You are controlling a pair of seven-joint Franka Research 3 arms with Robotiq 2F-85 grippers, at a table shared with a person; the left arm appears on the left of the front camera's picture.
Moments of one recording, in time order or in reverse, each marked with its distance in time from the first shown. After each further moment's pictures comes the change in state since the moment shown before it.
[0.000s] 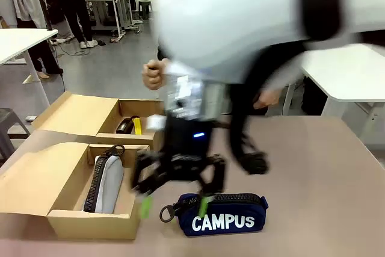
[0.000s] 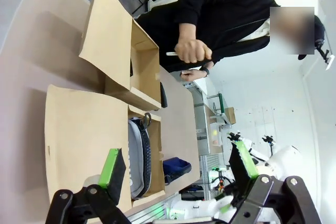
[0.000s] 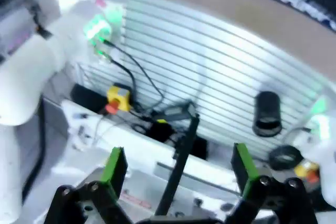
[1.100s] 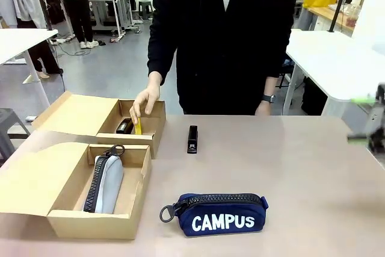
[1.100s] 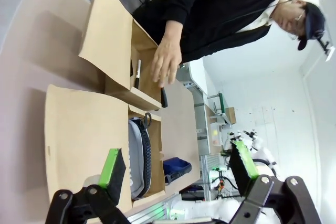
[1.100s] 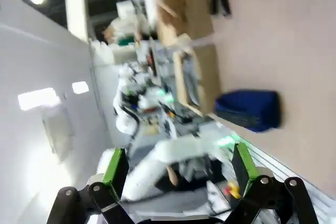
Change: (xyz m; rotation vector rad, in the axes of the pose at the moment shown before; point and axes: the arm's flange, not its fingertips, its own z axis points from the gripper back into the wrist) left arm 0.000 0.000 0.000 0.001 0.000 0.000; right arm -0.025 -0.469 0.079 1.024 -0.560 -0.182
